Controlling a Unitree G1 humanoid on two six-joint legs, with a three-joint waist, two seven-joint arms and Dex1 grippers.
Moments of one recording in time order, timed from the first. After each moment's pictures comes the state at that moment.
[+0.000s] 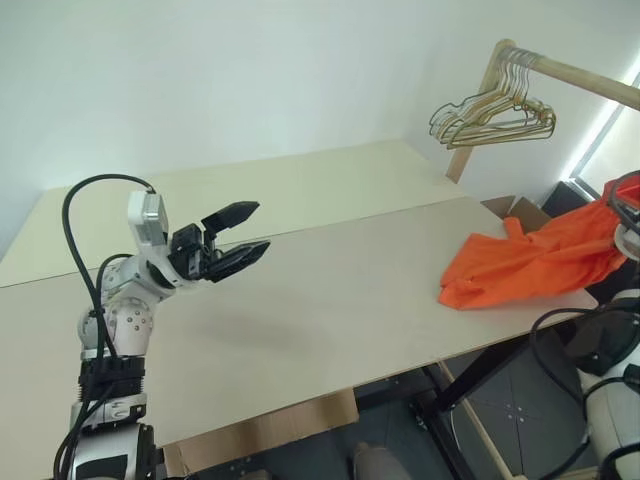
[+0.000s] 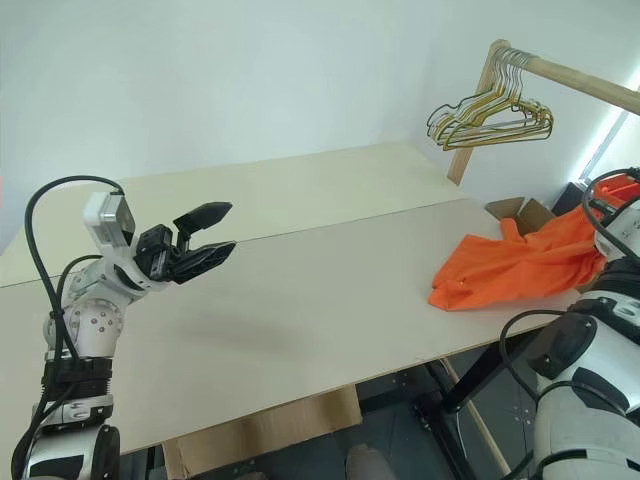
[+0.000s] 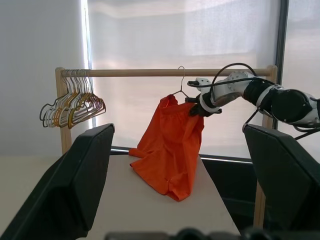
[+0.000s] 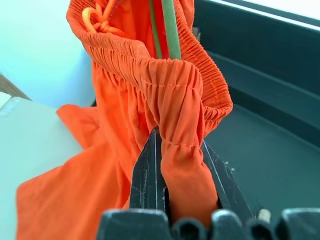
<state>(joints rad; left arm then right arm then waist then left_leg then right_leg) -0.44 0.49 0.24 0.06 -0.78 0.34 -1.25 -1.06 -0.74 -0.71 0.80 0.11 0.87 -0.28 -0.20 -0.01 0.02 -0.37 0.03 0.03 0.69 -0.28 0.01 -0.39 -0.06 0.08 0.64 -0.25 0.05</state>
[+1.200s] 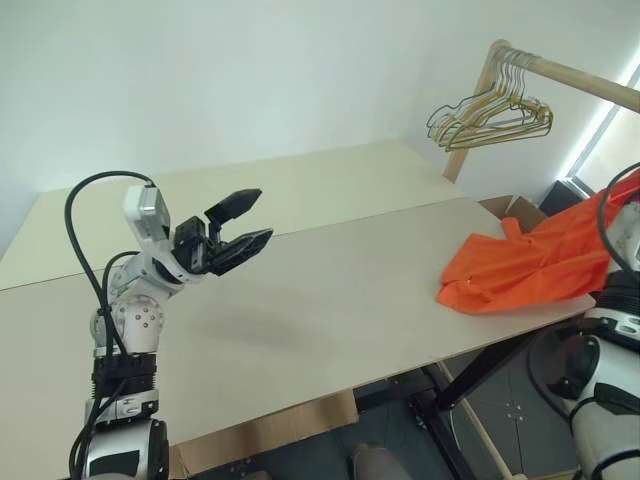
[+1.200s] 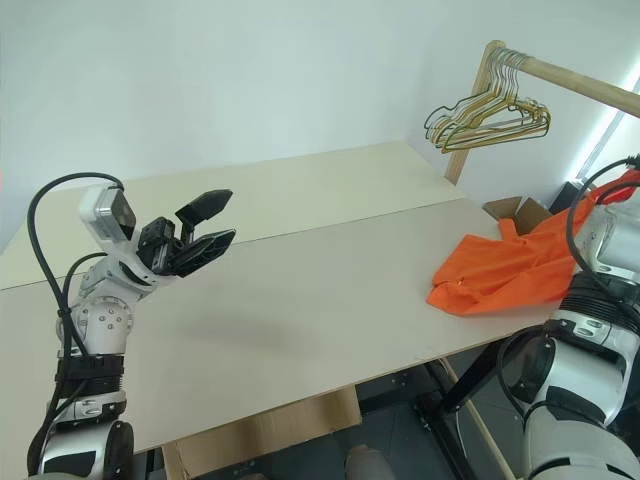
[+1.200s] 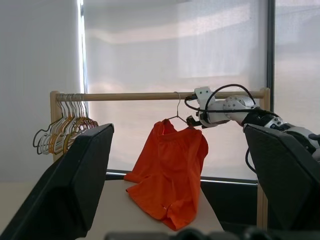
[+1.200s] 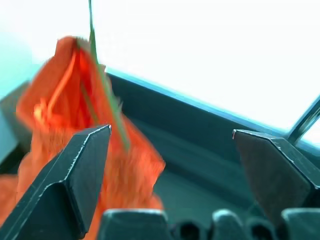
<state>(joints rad) -0.47 0.42 0.26 0.06 -0.82 0.32 -1.24 -0.89 -0.65 -0.47 0.36 -0.04 0.84 -0.58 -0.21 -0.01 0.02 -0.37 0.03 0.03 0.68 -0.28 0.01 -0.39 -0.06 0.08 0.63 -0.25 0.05</state>
